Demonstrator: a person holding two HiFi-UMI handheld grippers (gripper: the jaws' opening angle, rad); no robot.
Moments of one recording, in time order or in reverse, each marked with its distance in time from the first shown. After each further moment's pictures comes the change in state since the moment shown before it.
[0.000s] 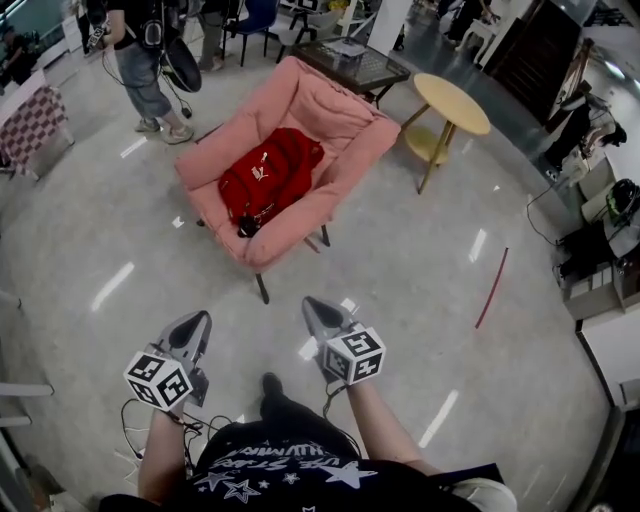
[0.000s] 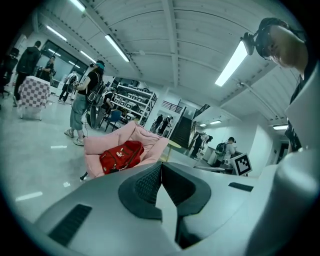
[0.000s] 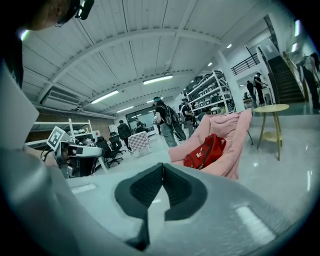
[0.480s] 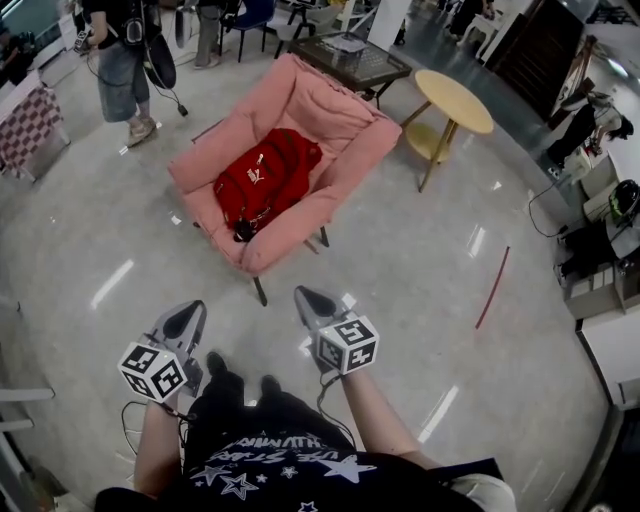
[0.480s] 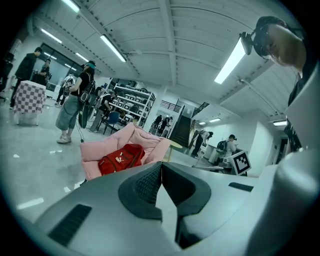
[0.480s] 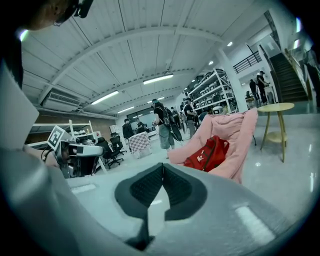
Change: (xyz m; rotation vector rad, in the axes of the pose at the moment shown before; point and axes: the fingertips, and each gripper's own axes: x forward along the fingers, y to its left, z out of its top) left arm 0.046 0.016 0.036 0.043 0.004 -0.004; right arm 0.041 -0.030 0.032 -0.019 0.009 0.015
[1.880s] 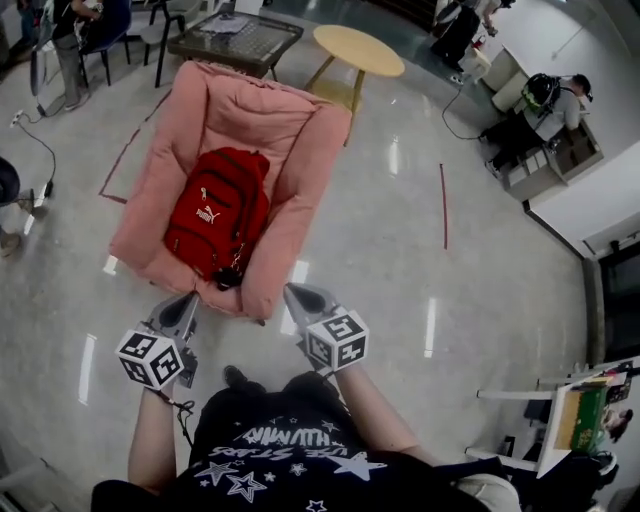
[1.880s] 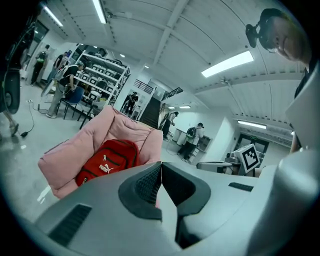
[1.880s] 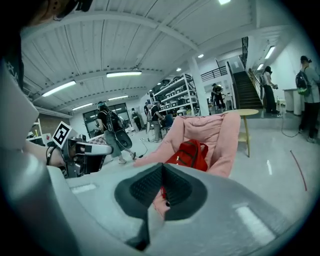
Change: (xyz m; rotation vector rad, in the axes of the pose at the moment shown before) left arm 0.195 0.215 0.091 0.058 0.263 -0.444; right arm 0.196 -0.041 0.050 0.110 -0.003 -0.480
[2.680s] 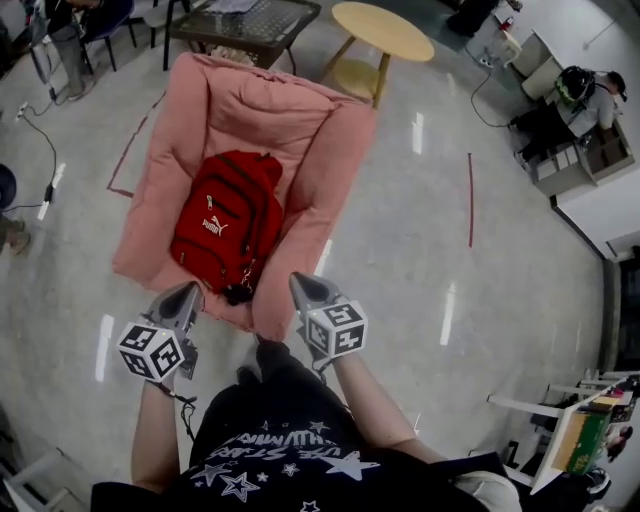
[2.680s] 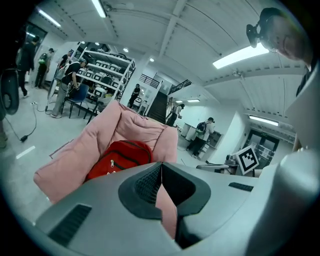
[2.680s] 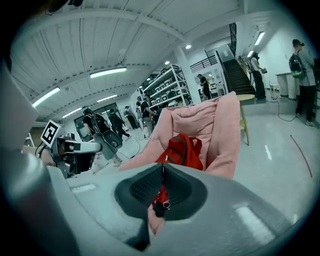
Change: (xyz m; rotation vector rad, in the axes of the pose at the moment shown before) left arm 0.097 0.074 0.041 -0.012 0.069 0.092; right arm 0.110 -0.099 0.010 0.126 0.067 -0.028
